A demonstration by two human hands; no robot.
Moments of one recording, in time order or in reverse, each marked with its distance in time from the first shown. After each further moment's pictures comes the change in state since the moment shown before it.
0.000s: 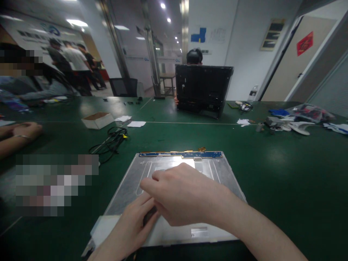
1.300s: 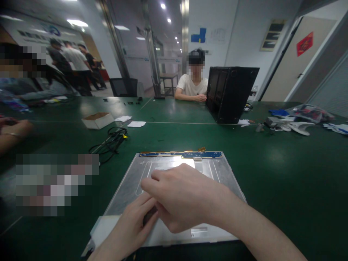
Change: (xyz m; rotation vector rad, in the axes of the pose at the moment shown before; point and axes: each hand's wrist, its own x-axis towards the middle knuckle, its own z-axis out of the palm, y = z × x) left_hand -0.001 0.000 0.000 0.001 0.000 -0.003; right_hand -0.001 -0.001 -0.001 0.014 -0.002 -0.010
